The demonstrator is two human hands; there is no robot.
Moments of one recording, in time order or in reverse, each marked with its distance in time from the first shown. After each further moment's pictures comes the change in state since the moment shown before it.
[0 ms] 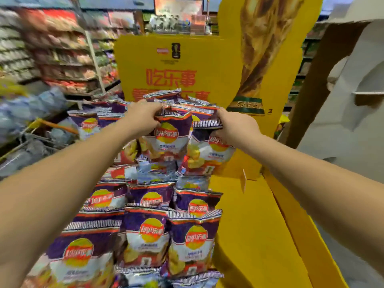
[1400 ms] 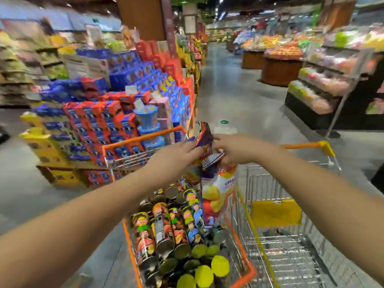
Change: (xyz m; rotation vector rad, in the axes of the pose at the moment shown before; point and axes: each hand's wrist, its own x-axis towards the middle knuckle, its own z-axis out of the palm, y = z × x) left_hand -0.362 0.907 -0.009 -0.512 0.499 2.022; right_hand -0.821 0.424 -0.246 -0.243 -0.375 1.109
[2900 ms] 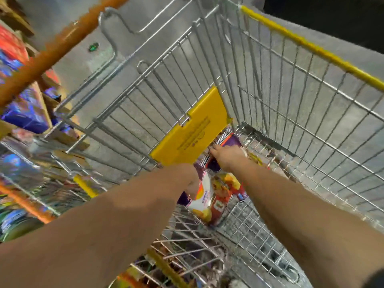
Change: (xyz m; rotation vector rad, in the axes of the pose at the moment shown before) left_hand 0.174 0.359 0.498 0.196 -1.720 0.668; right_hand -0.152 0.207 0.591 0.312 -0.489 0.883
